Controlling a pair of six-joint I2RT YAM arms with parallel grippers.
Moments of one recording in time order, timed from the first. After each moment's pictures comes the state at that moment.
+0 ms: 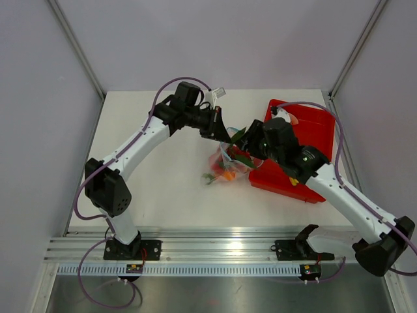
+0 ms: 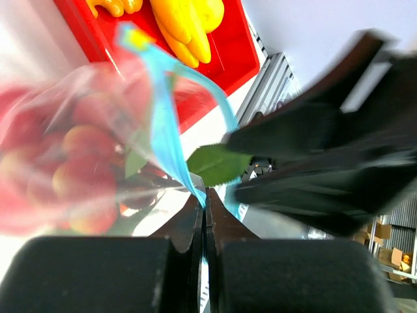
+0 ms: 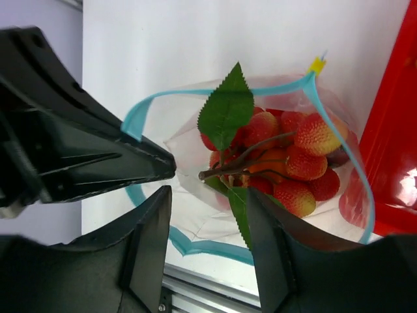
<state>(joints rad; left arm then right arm) -0.56 1.75 1.69 -0.64 0.80 -0.41 0.67 1.19 1.18 -0.54 0.17 0.86</state>
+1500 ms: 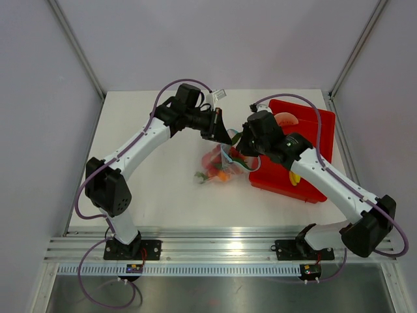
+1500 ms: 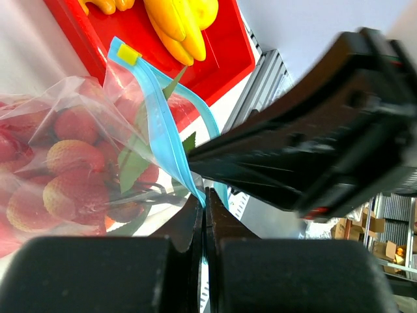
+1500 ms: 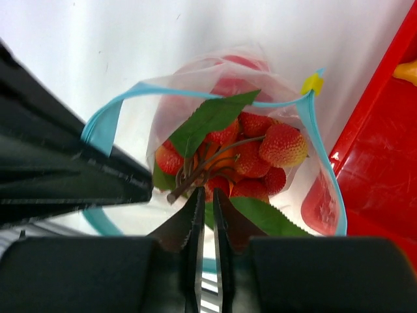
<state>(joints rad) -0.56 1.75 1.65 -0.59 0.83 -0.42 0.68 1.35 1.31 -0.67 0.15 0.65</state>
